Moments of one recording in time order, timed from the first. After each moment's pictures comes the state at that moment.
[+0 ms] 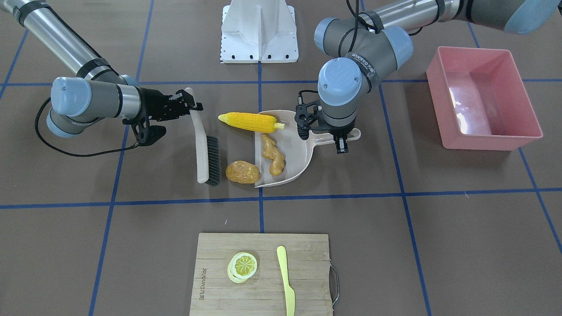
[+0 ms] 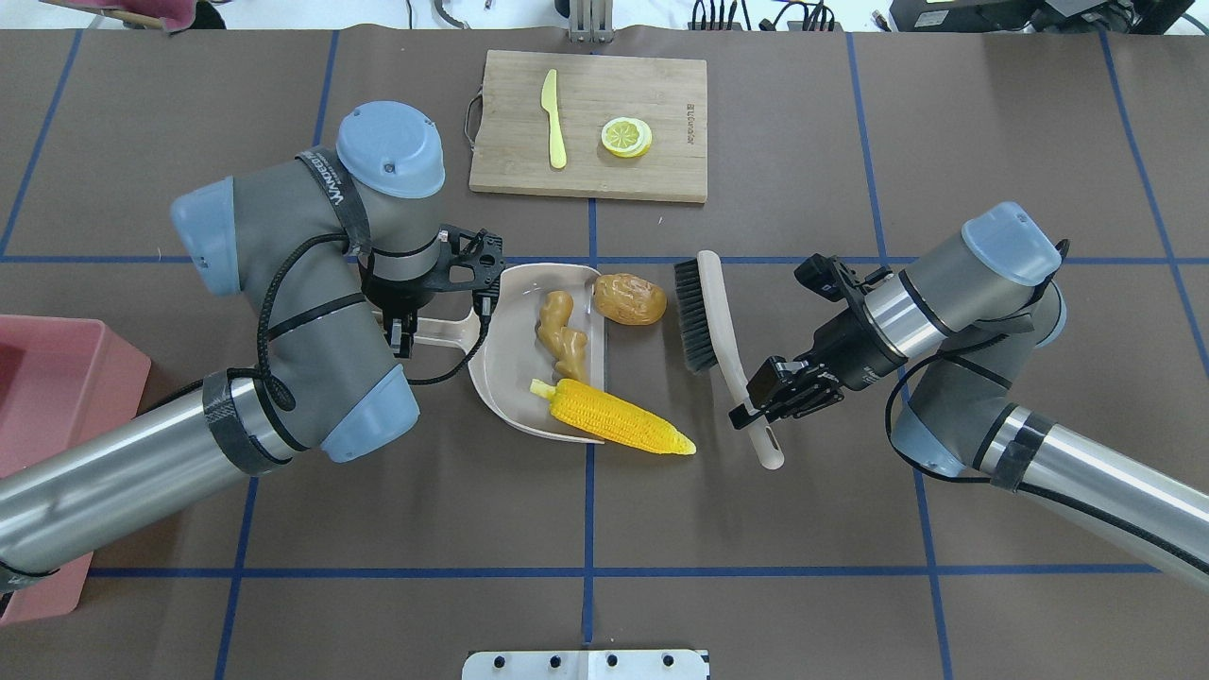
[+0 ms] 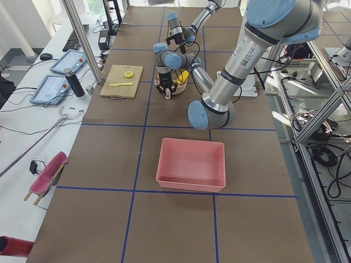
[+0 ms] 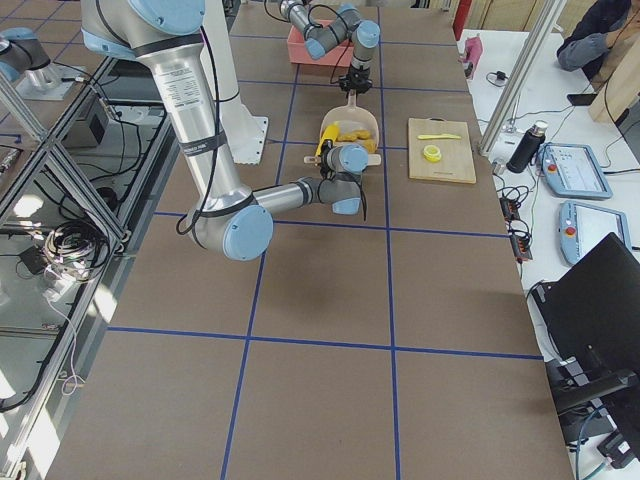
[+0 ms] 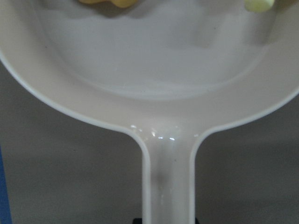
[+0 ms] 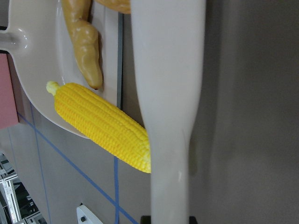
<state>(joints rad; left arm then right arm) -0.66 -2.28 -1.60 -1.24 -2.00 0.60 0.69 -1.17 1.34 -0.20 2.60 1.50</state>
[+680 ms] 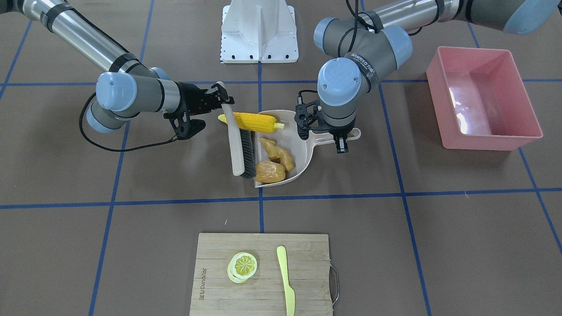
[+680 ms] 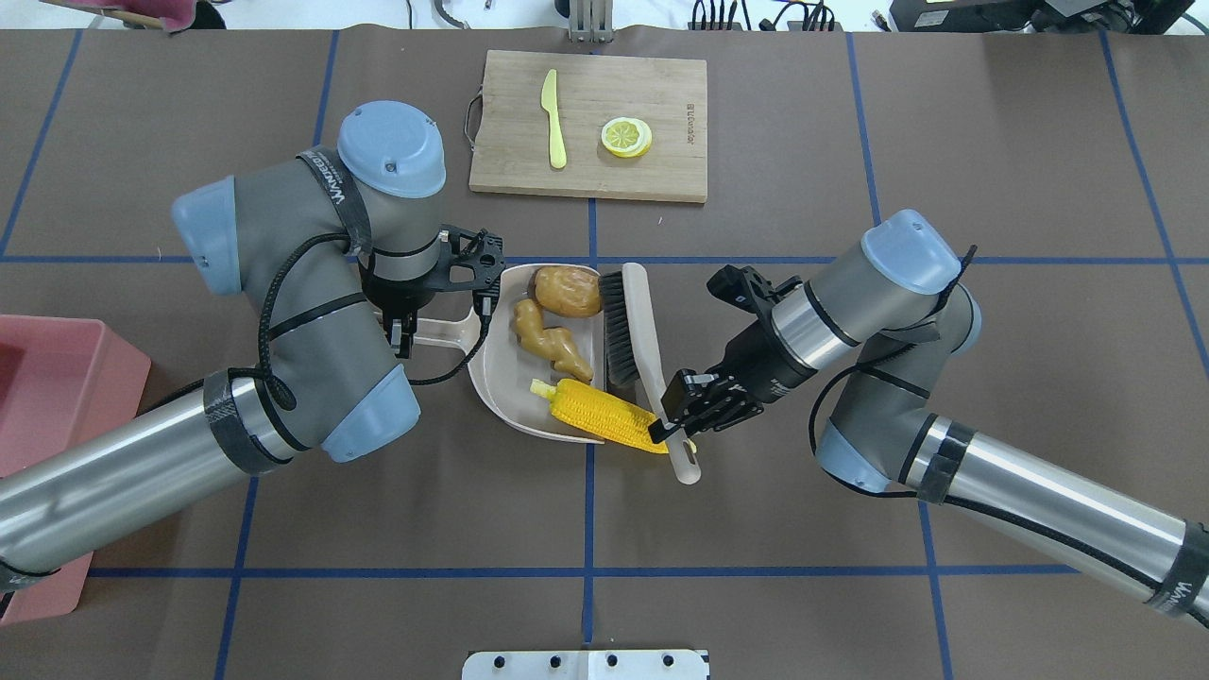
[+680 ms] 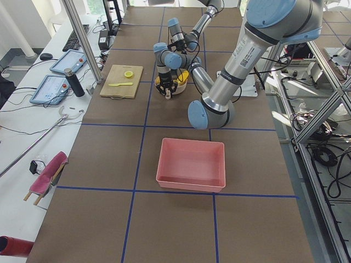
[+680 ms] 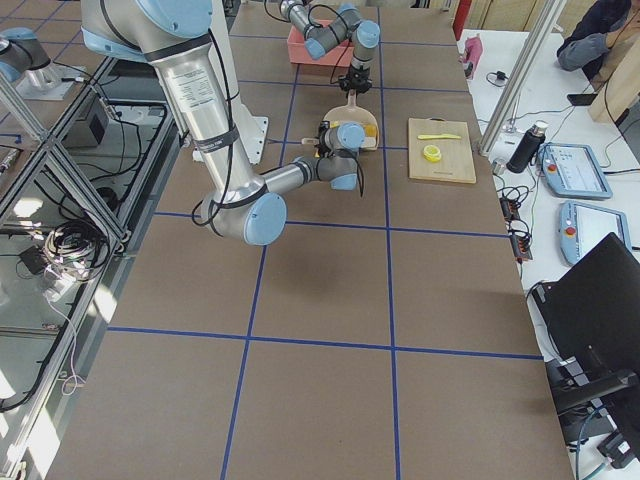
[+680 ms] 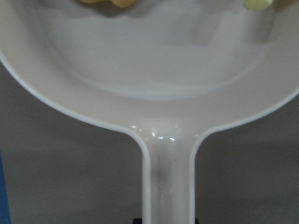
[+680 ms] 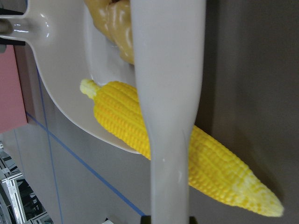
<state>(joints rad) -0.66 -2.28 -1.60 -1.24 -2.00 0.60 0.60 -1.04 1.34 -0.33 2.52 1.51</state>
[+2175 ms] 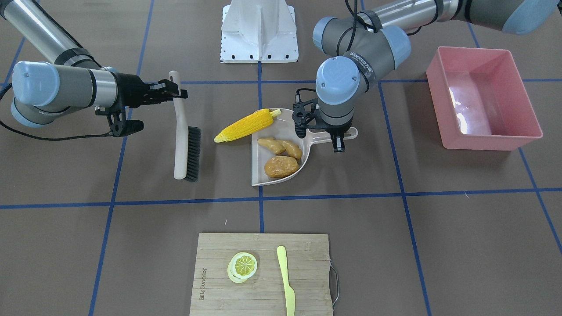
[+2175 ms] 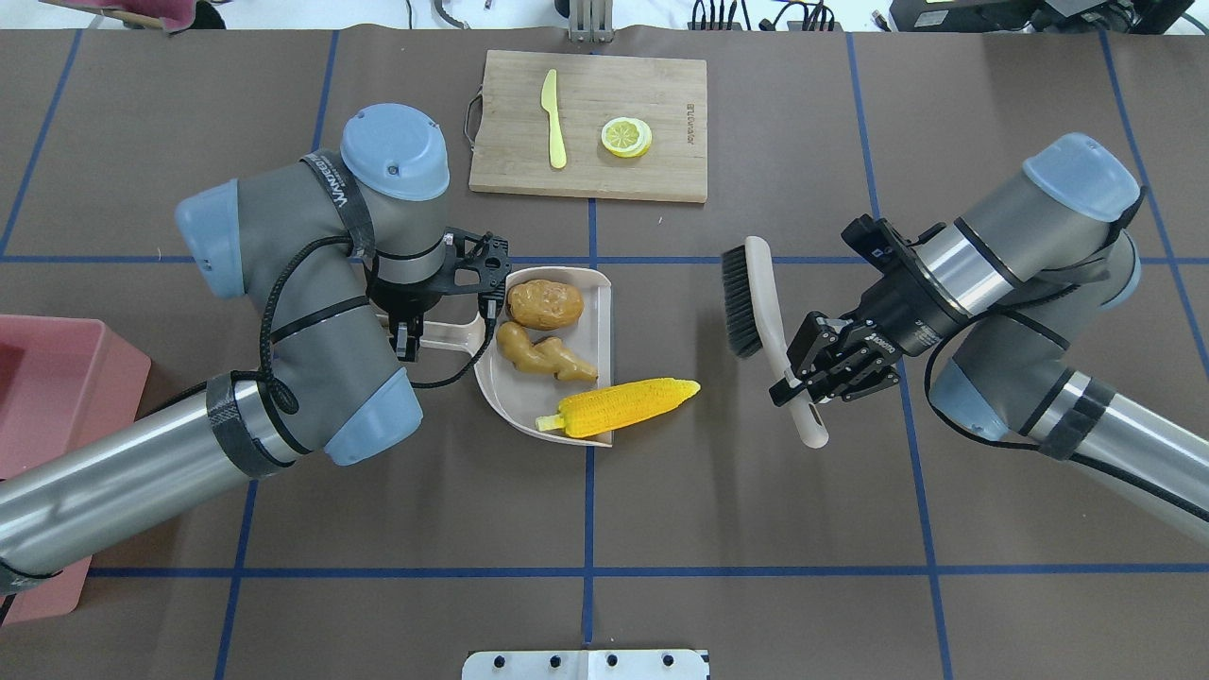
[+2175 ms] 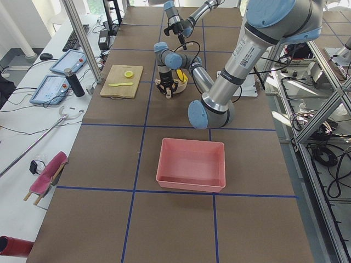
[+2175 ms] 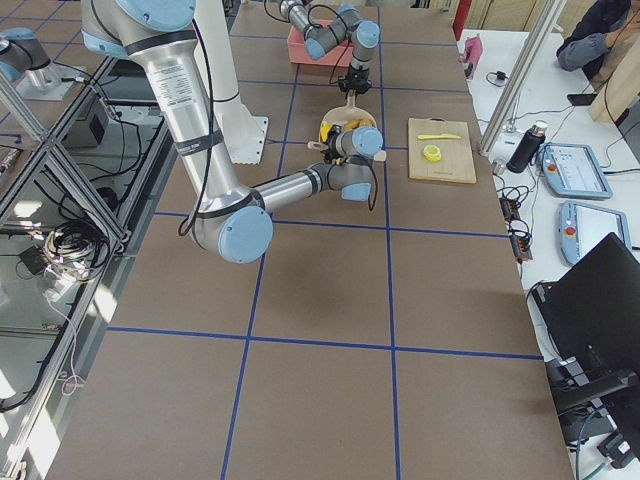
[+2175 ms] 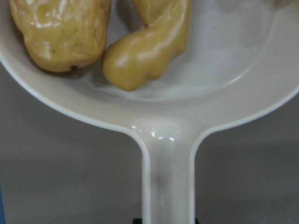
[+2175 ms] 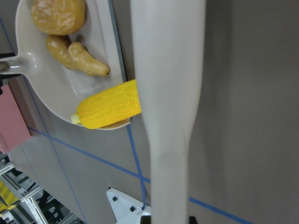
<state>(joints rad) -0.65 -2.28 -1.60 -1.26 -2.01 0.60 0.80 -1.24 1.52 -0.37 2.75 1.74</state>
